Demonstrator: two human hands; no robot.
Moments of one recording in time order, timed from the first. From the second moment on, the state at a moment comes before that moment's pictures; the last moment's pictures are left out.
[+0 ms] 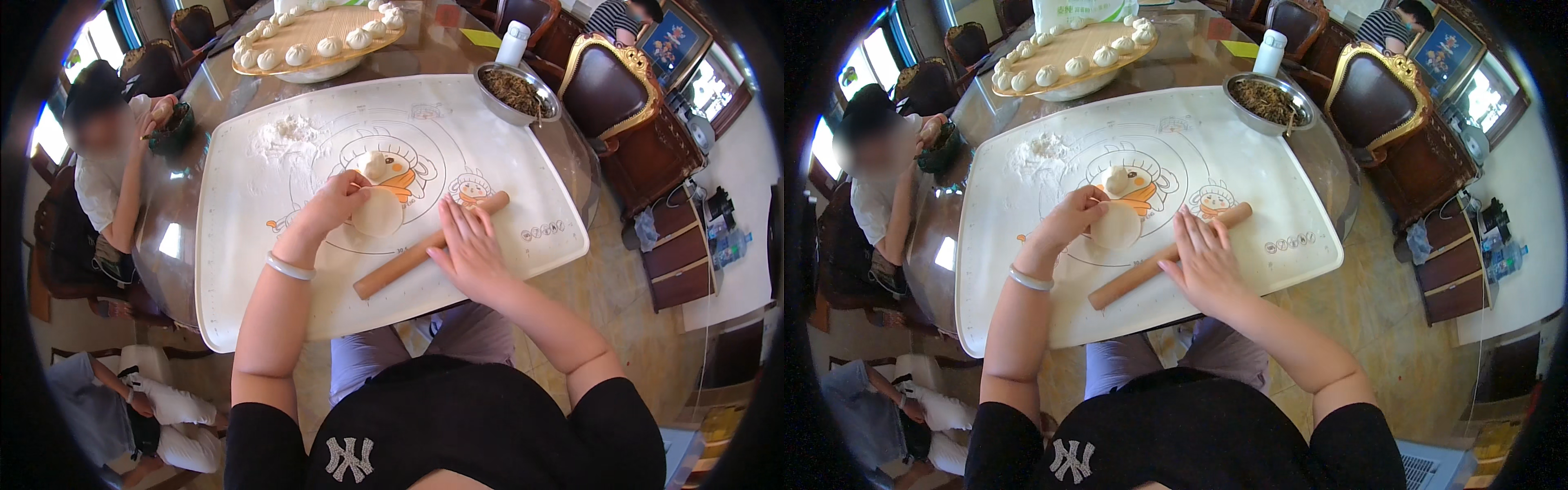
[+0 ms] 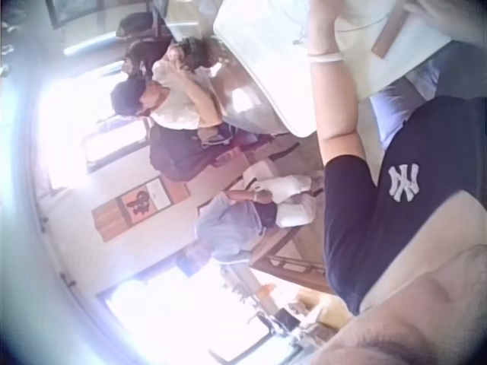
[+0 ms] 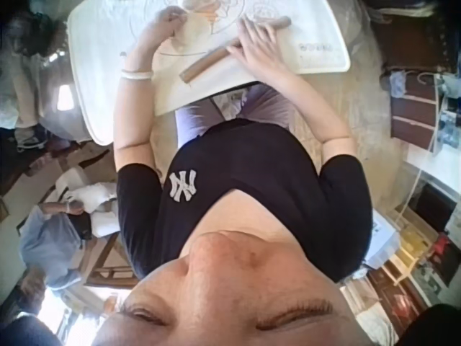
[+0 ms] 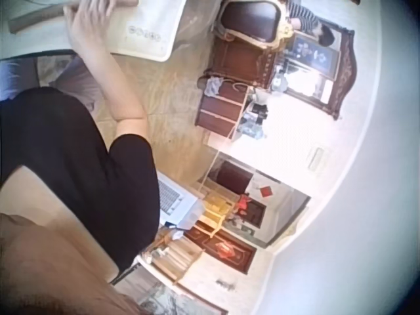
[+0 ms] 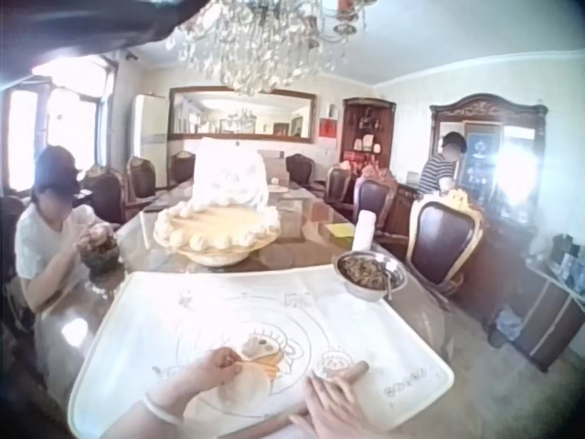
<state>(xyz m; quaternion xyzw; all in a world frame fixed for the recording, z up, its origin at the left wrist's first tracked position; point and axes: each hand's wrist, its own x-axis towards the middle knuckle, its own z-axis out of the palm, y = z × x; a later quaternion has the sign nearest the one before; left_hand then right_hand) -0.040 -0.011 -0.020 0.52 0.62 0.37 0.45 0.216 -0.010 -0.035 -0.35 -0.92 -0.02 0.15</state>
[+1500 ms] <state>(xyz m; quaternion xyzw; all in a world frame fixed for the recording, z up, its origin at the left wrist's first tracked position) -0.039 -0.020 -0.012 0.53 0.60 0.33 0.50 0.199 0.007 -0.032 -0.35 -0.92 0.02 0.17</state>
